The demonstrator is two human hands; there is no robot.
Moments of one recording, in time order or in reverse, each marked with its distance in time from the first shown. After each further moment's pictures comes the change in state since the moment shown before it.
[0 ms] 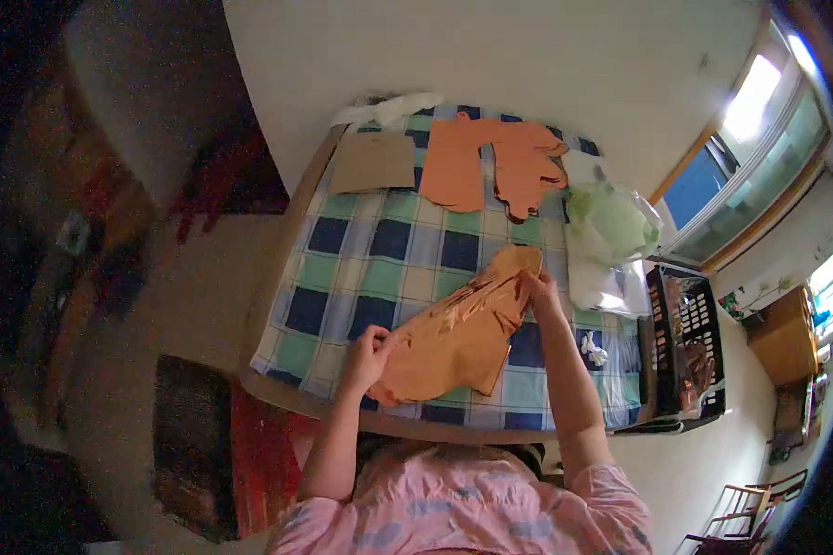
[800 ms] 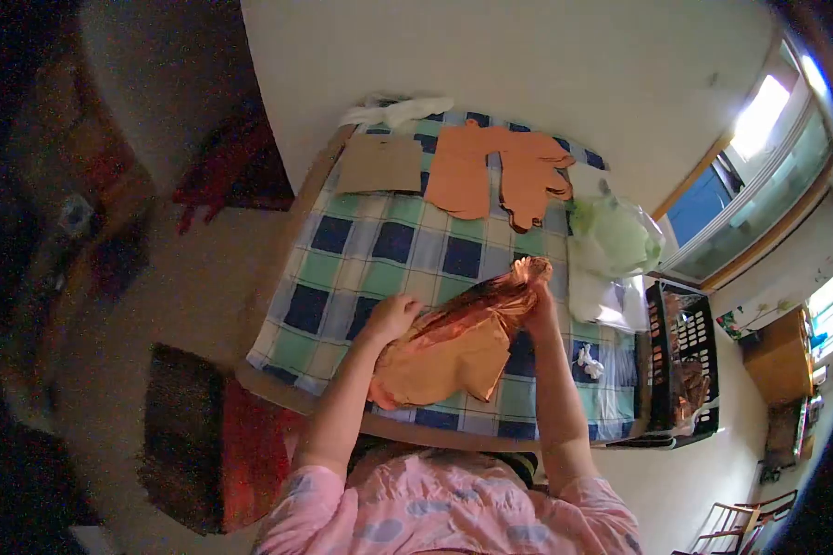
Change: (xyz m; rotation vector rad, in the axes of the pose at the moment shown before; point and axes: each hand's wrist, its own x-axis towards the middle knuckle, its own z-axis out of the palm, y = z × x) left_hand 0.092 0.010 0.039 0.130 -0.077 0.237; right_hand -0.005 0.005 0.009 0.584 -0.271 -0.017
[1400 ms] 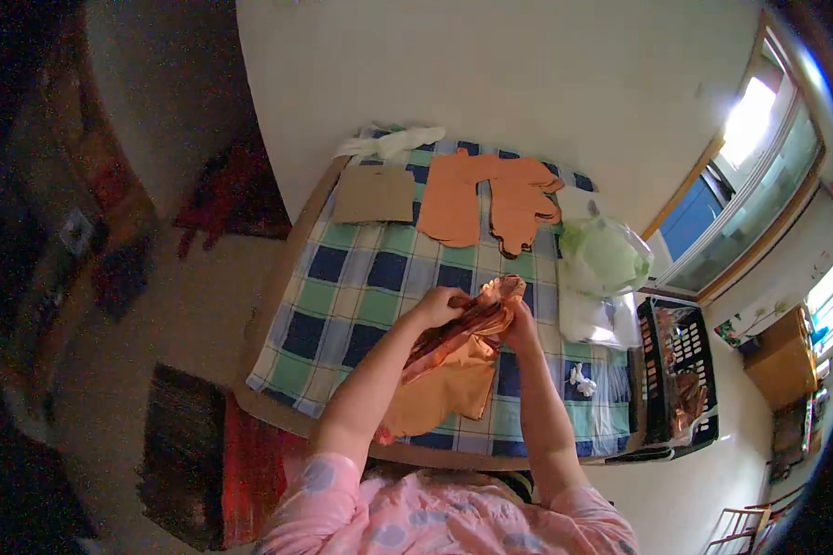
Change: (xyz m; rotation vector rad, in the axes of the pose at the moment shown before) left_hand 0.095 0.046 0.037 -0.200 -0.368 0.231; right_hand 0.018 0.011 0.011 0.105 -0.070 0.053
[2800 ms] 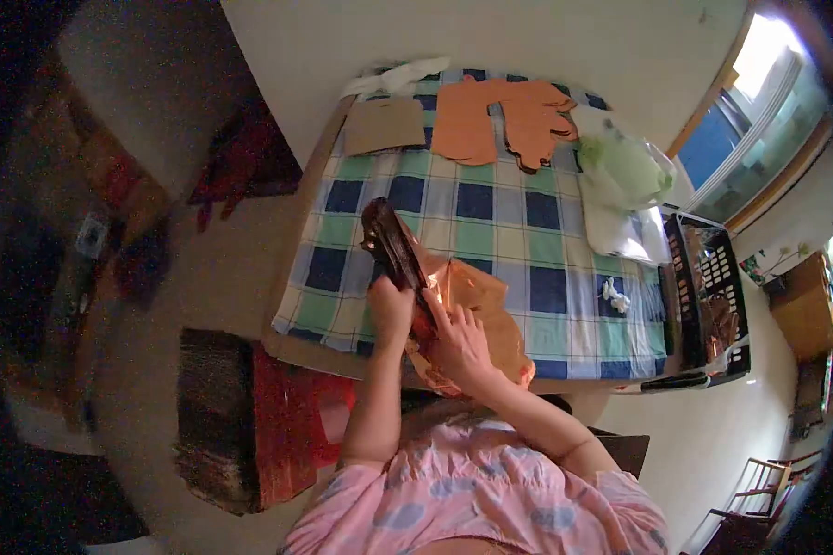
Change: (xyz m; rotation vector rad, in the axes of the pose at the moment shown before) left_hand -0.177 0.028 0.010 0.202 0.758 -0.625; right_hand -0.165 0.101 0.189 -1.910 -0.054 -0.221
